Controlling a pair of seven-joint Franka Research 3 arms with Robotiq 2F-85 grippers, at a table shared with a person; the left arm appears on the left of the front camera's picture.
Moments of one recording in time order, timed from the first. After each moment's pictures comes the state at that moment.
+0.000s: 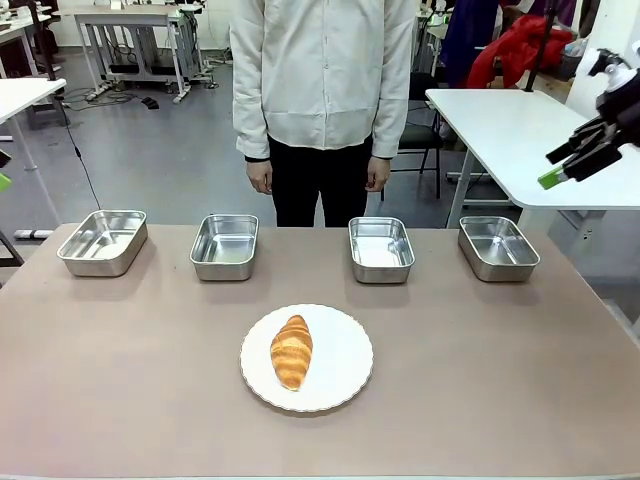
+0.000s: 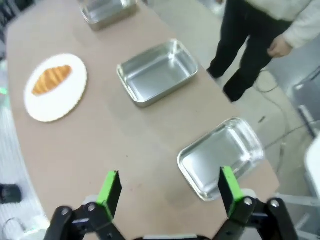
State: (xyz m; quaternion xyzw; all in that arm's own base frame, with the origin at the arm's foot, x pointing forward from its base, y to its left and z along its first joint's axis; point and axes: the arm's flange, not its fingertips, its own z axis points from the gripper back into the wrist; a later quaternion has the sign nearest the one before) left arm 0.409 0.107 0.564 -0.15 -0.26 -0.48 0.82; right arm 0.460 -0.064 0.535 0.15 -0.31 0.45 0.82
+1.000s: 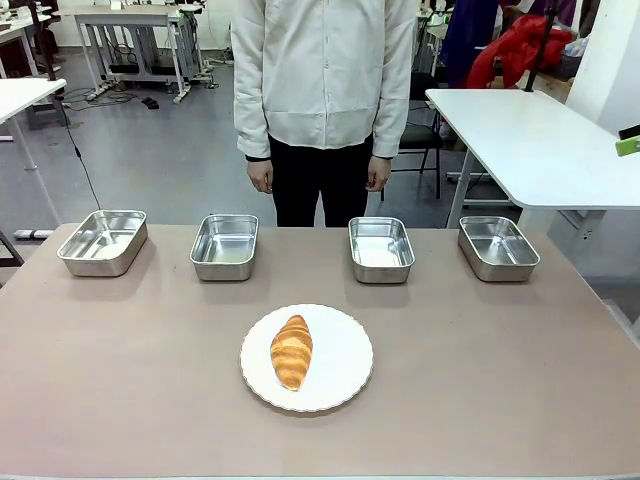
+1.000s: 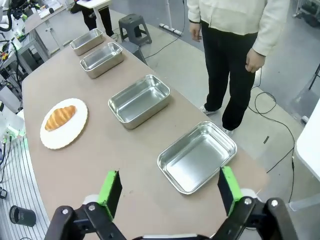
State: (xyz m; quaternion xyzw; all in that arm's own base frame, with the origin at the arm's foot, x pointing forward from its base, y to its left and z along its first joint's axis) left arm 0.404 0.209 0.575 -0.19 -0.38 -0.46 0.78; right arm 0.465 -0.191 0.538 0.25 -0.39 0.37 0.81
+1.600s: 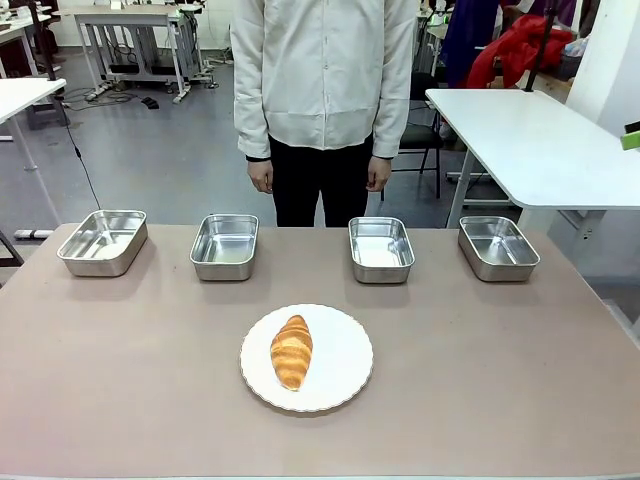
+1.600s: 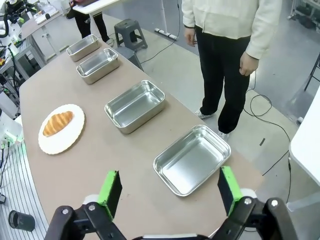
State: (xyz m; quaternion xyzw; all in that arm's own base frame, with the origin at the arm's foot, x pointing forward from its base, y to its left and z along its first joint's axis) left arm 0.403 0.189 0.585 -0.20 -0.42 -0.44 0.77; right arm 0.464 -0.198 0.546 0.25 -0.41 0.35 0.80
